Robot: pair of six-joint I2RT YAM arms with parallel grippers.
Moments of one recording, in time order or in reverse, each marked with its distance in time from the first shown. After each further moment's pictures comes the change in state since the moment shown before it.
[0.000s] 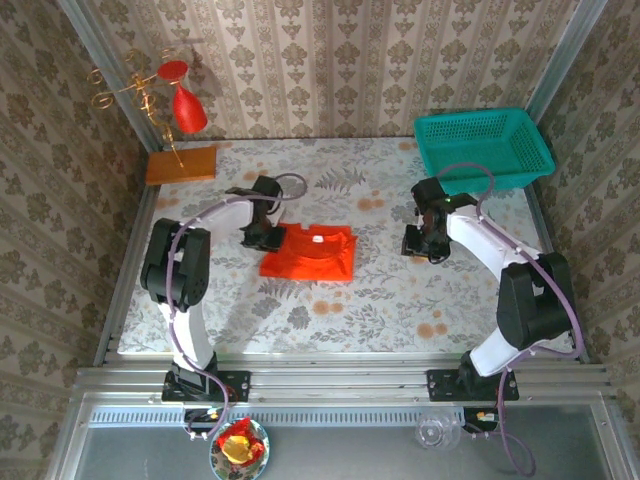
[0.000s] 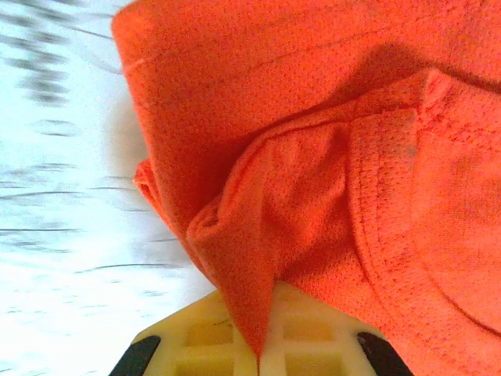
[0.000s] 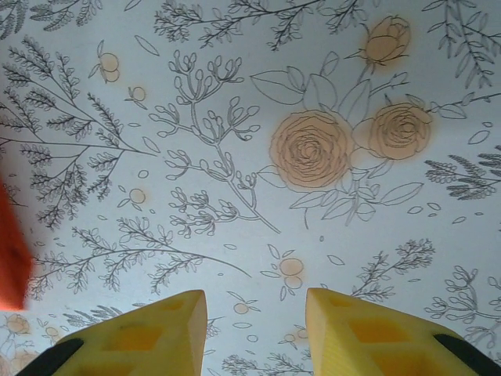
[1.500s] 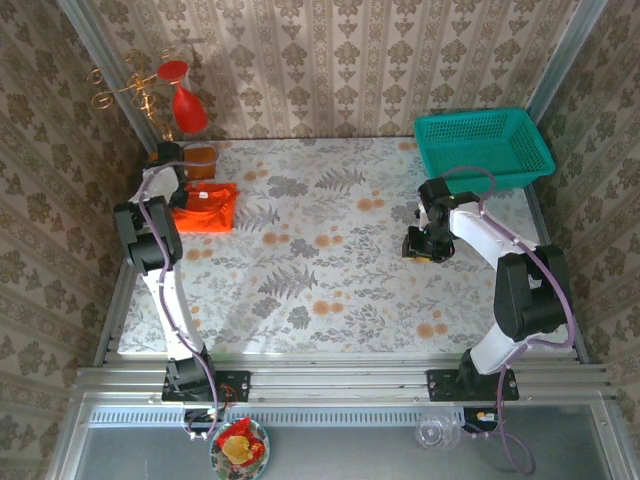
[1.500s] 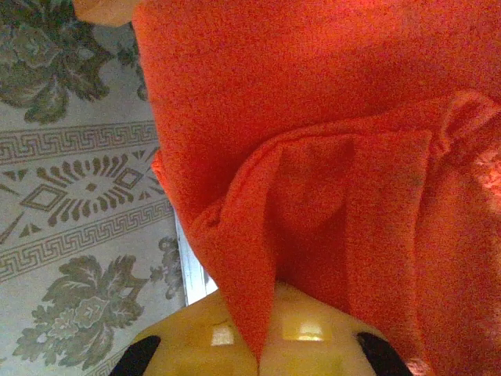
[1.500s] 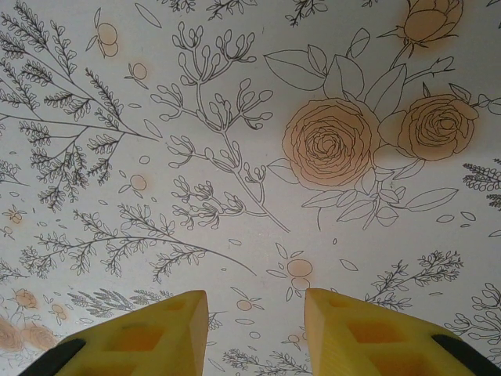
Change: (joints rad) left arm 0.540 0.426 0.559 0.112 -0.499 0.503; right arm -0.055 0.051 0.000 0.001 -0.120 -0.078
